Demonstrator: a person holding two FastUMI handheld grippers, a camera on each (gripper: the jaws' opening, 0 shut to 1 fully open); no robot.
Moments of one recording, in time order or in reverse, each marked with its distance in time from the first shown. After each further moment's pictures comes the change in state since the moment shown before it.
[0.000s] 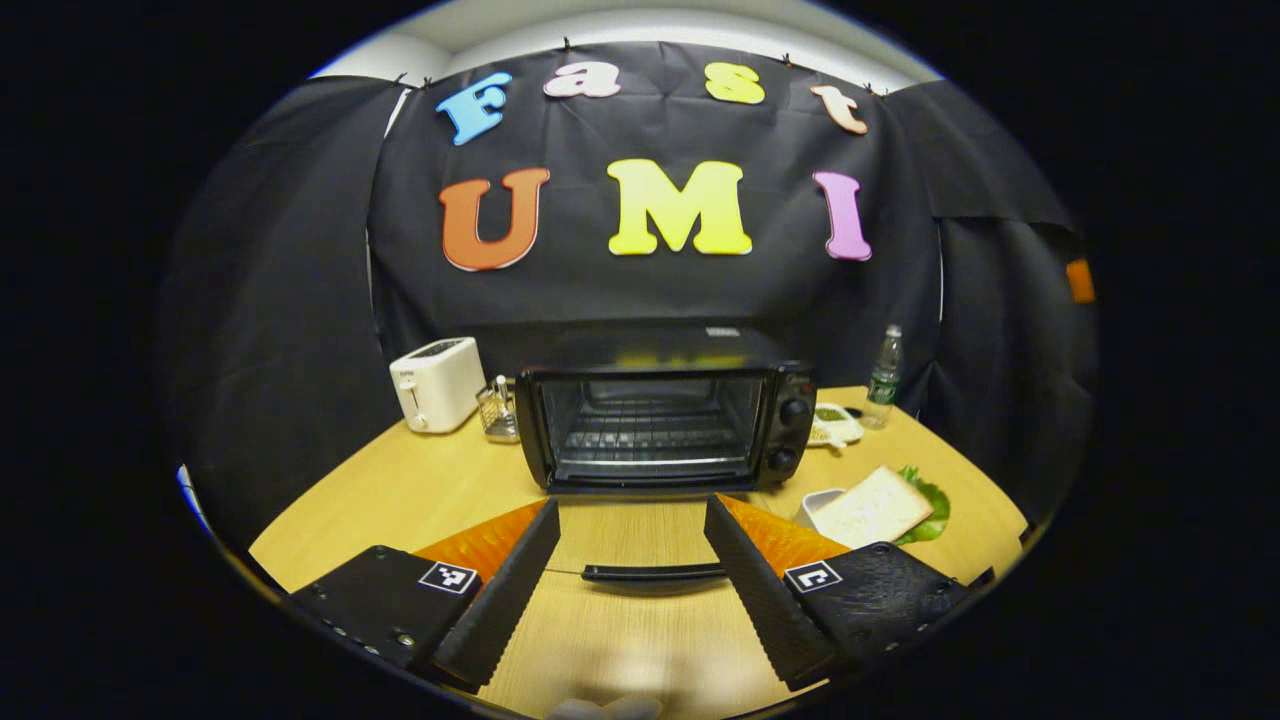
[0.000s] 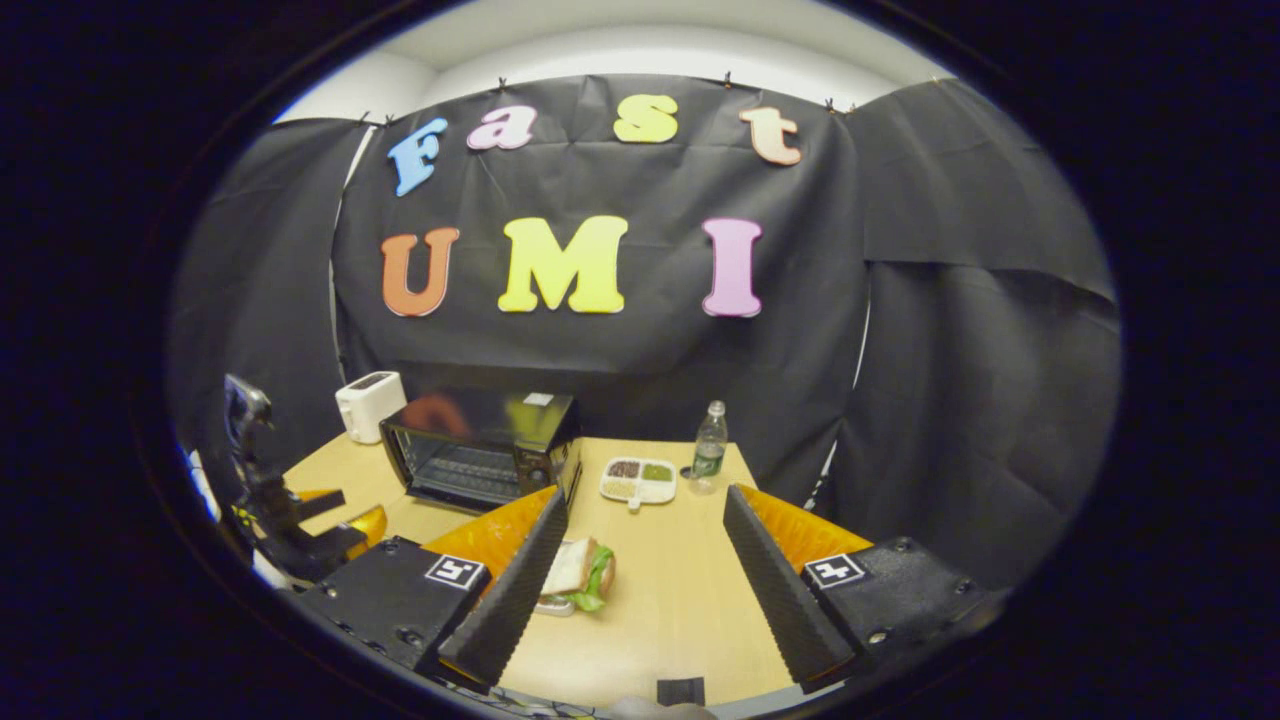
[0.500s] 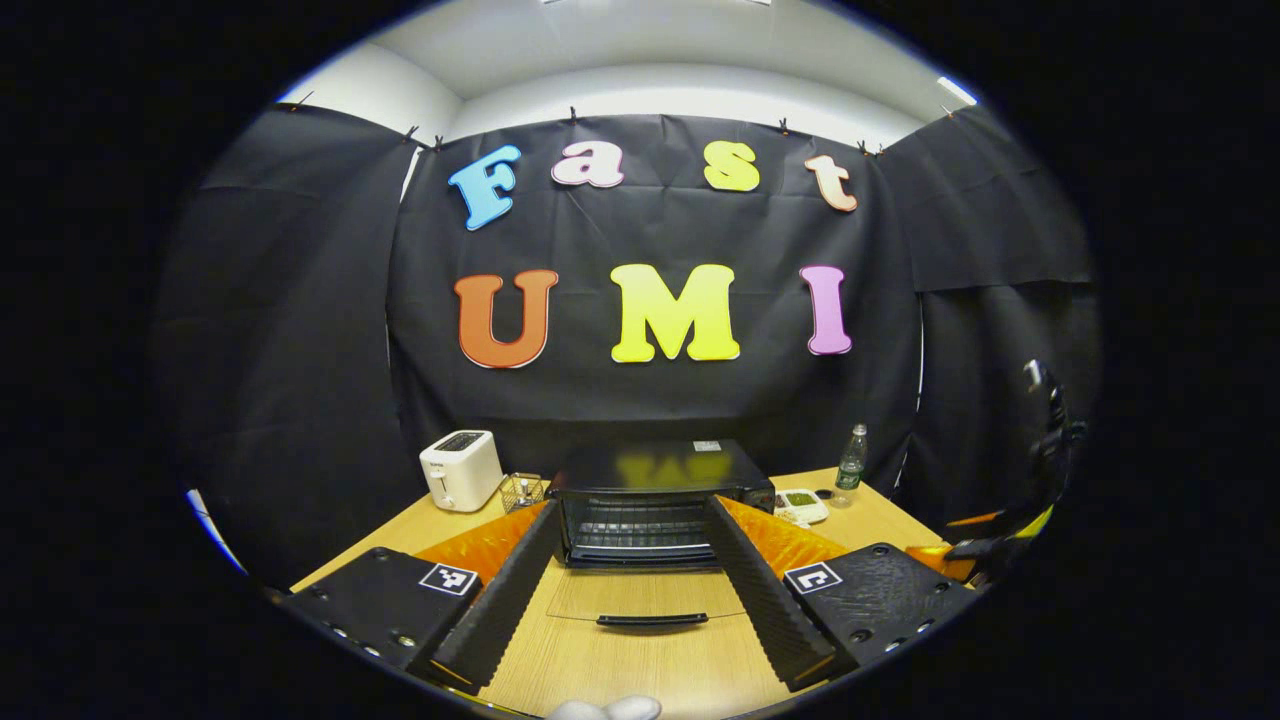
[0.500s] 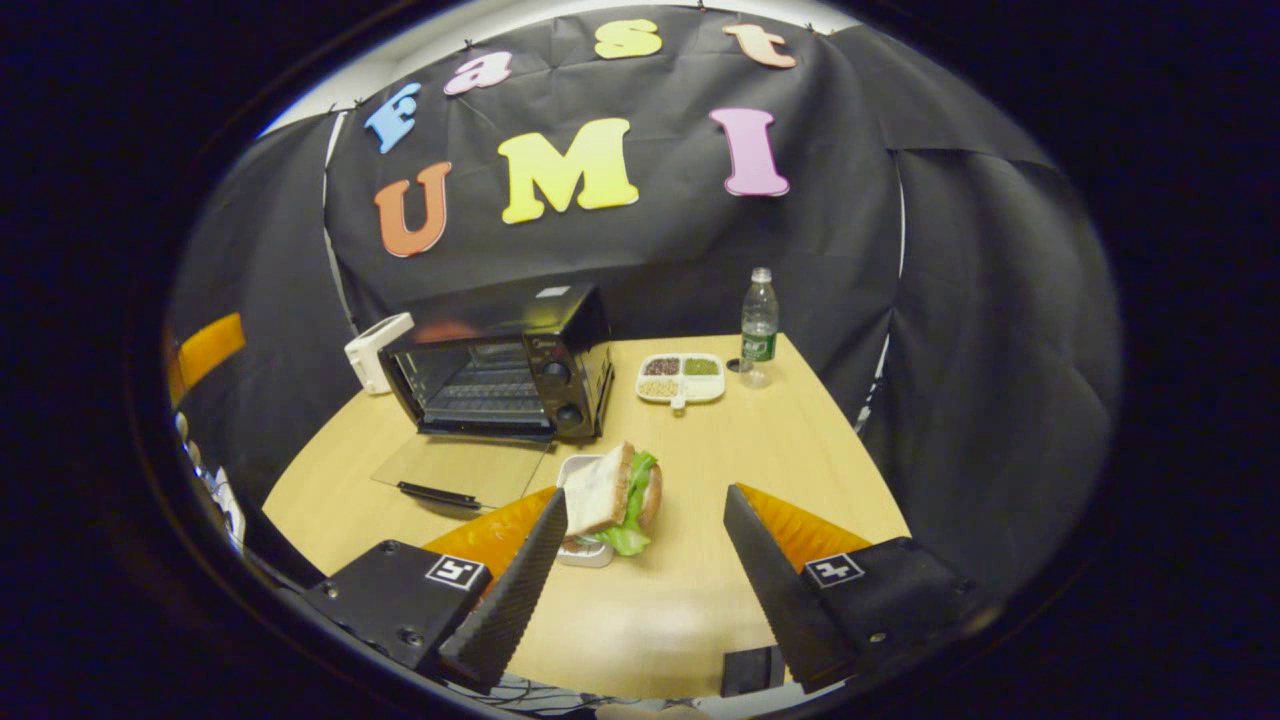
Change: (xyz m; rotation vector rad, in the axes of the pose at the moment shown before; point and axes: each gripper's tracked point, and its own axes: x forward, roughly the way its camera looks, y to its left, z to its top) left arm -0.081 0.004 0.121 -0.009 -0.205 0.008; right arm 0.075 0.028 -0.123 0.099 0.228 0.105
